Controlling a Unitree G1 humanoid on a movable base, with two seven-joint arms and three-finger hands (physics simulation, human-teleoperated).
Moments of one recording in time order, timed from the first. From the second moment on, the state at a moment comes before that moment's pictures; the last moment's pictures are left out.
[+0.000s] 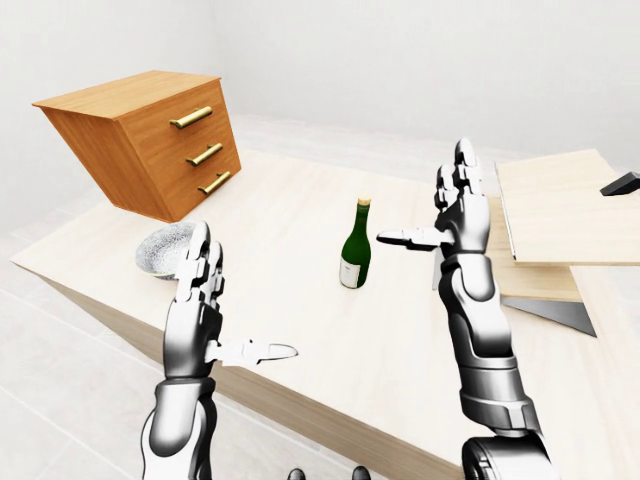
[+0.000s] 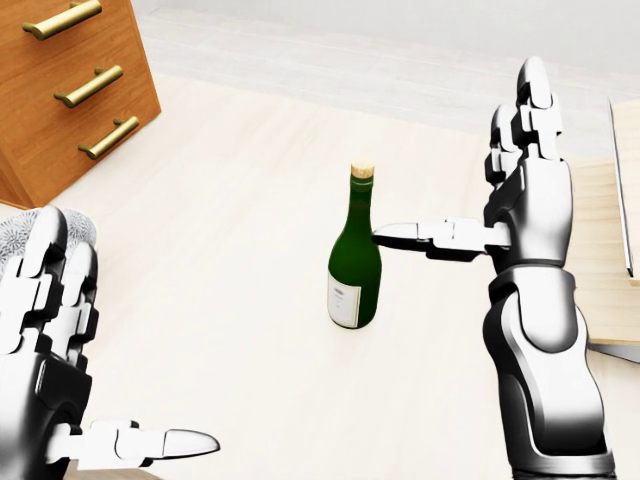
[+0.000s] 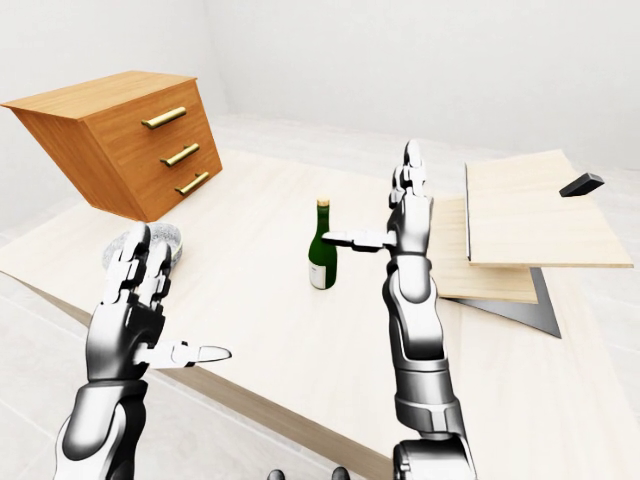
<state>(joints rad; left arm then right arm) 0.24 0.00 0.03 -0.64 0.02 0.09 -0.09 -0.42 -0.10 -0.11 -0.07 0.10 0.09 -0.12</state>
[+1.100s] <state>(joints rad) 0.24 -0.01 0.07 -0.64 0.01 0.09 -0.11 -0.66 -0.08 -0.07 0.39 0.08 0.09 -0.16</state>
